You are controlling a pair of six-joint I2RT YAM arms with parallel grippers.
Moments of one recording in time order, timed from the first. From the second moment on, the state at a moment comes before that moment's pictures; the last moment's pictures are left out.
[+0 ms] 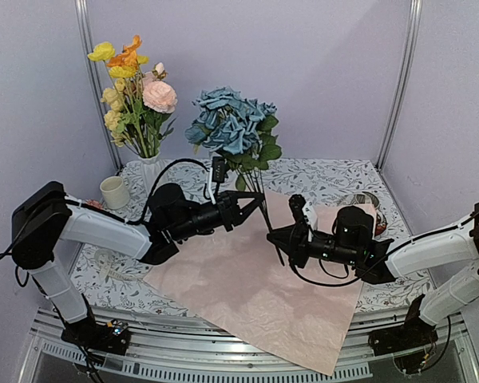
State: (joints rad) left arm -0.92 1.70 0.81 1.08 0.26 -0.62; right arm 0.92 1.41 0.52 0.73 -0.20 0.16
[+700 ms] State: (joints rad) left arm -0.90 1.61 0.74 0.98 0.23 -0.58; right arm 0.94 1.38 0.51 0.74 -0.14 0.14
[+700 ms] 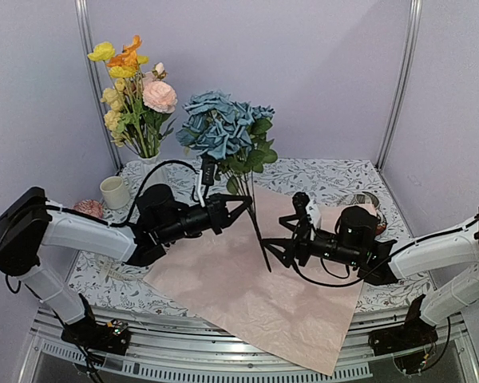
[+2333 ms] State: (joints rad) left arm -0.25 1.02 0.73 0.71 -0.18 -0.05; right arm 0.94 1.28 0.42 0.79 0.30 0.17
